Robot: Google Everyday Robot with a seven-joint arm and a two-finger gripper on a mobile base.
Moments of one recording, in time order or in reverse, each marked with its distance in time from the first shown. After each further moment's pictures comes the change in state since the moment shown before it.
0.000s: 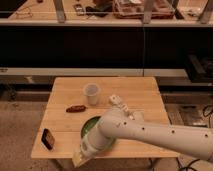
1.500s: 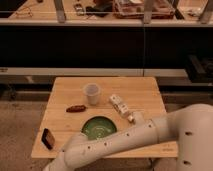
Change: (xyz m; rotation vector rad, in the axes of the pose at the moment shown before) arm -0.008 -0.128 0.146 0.297 -0.070 -0.148
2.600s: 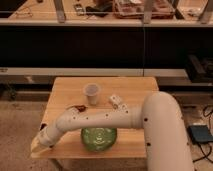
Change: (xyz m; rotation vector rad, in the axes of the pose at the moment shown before) arm 0.210 0.104 -0.027 -0.052 0.247 0.299
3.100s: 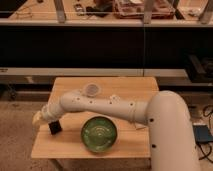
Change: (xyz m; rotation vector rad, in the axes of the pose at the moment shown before) arm 0.085 -0.030 -0.065 0.017 0.154 -0.004
